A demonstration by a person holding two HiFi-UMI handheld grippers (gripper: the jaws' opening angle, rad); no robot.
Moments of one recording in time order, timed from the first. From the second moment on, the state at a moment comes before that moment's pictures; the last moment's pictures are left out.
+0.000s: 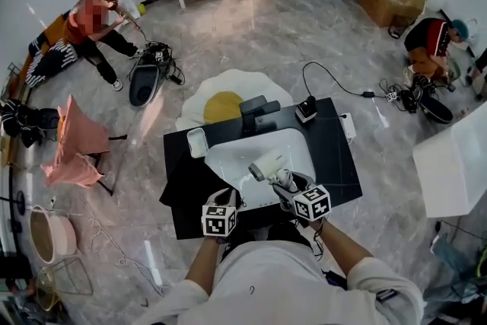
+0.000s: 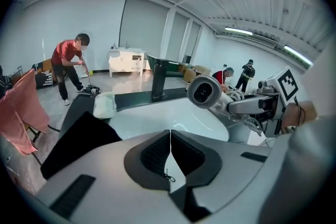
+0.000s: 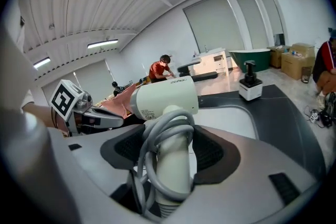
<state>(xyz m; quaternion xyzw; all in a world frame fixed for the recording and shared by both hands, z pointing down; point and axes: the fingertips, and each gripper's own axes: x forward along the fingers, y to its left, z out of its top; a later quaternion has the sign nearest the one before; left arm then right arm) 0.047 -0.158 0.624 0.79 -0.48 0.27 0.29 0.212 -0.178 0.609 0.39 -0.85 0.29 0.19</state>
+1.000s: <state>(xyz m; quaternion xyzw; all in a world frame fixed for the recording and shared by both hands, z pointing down) 0.226 -0.181 0.673 0.76 -0.45 0.30 0.35 0.465 -0.206 0.698 0.50 -0.75 0.34 0.27</state>
